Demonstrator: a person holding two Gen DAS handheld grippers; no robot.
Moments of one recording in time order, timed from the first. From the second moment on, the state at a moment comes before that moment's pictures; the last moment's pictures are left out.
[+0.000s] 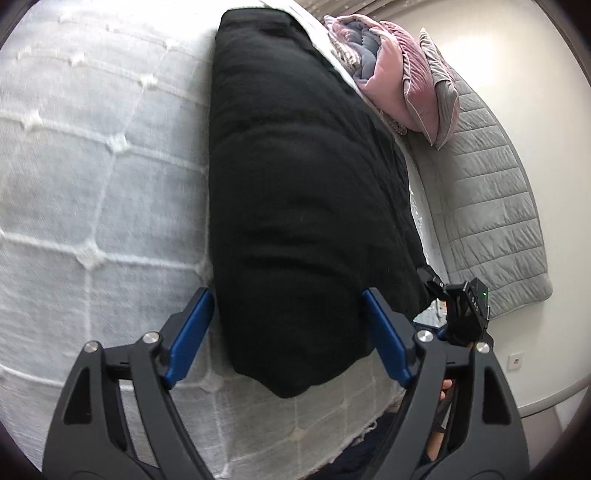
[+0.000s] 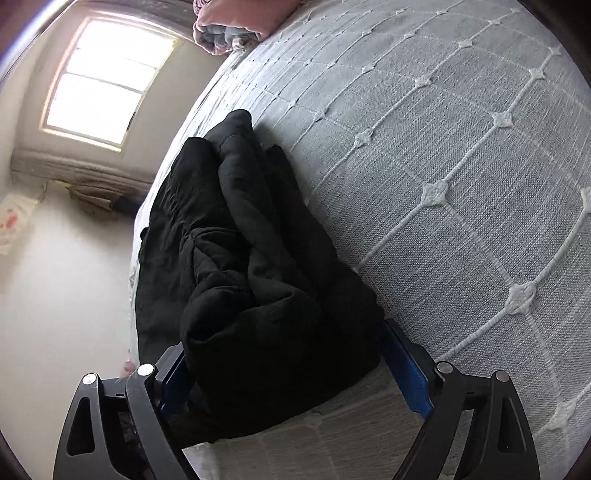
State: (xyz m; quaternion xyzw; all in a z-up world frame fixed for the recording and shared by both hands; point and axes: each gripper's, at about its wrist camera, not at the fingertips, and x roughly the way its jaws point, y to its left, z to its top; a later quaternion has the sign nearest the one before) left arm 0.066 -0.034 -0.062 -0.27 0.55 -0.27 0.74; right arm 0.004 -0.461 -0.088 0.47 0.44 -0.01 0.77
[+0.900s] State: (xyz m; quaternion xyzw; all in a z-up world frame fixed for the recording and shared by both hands) left arm 0.055 -0.049 -0.078 -0.32 0.55 -0.28 0.72; right arm 0.029 -0.445 -0.098 0.48 0.42 -0.03 0.77
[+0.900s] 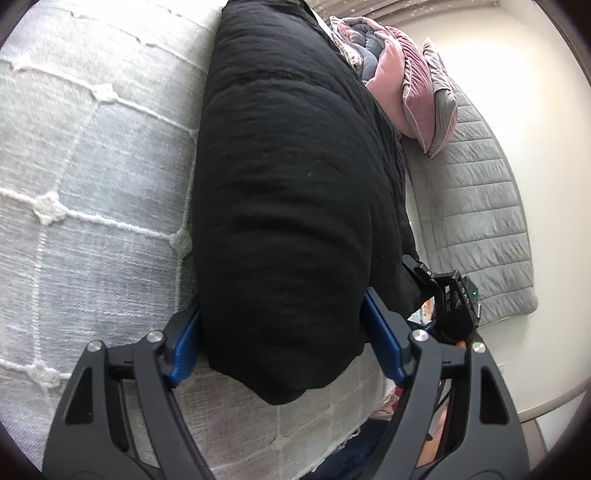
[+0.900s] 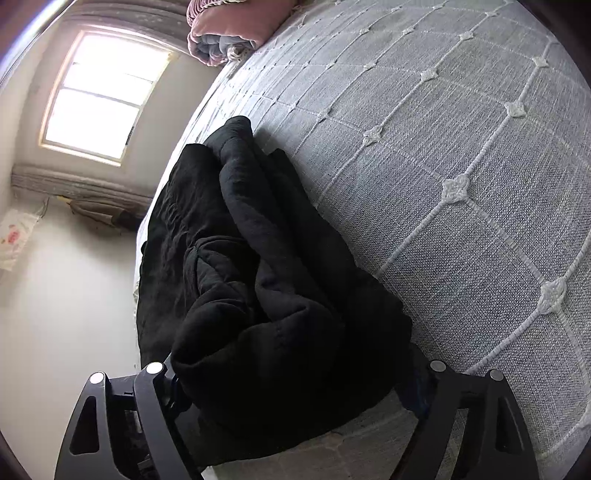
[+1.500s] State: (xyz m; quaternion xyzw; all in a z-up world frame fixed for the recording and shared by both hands) left arm 0.050 -0.052 -0.069 -0.33 0.53 -0.26 0.74; right arm 0.035 -0.423 -0.071 0.41 0.40 -0.04 0.82
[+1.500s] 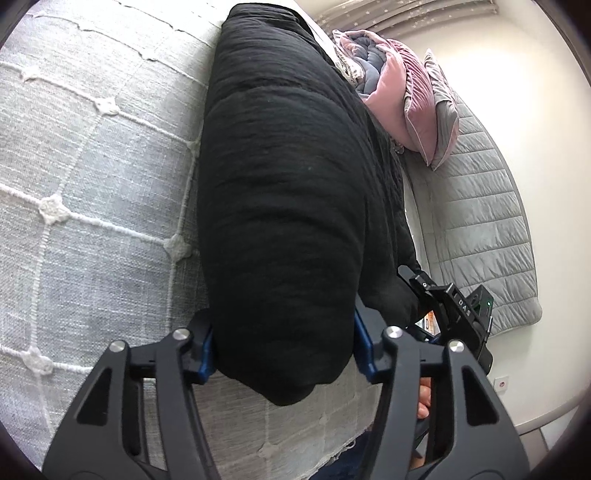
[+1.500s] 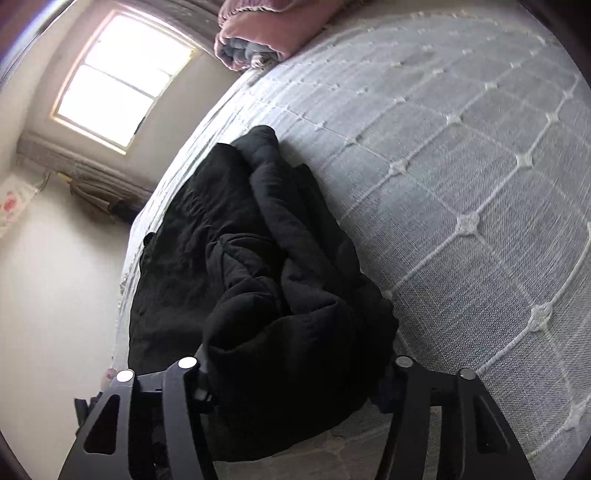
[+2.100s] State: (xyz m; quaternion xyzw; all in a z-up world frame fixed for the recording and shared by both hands) left arm 0.050 -0.047 -0.047 -0.32 0.50 -0.25 0.76; right arm 0.028 -0.390 -0.025 0.27 0.36 -0.05 0.89
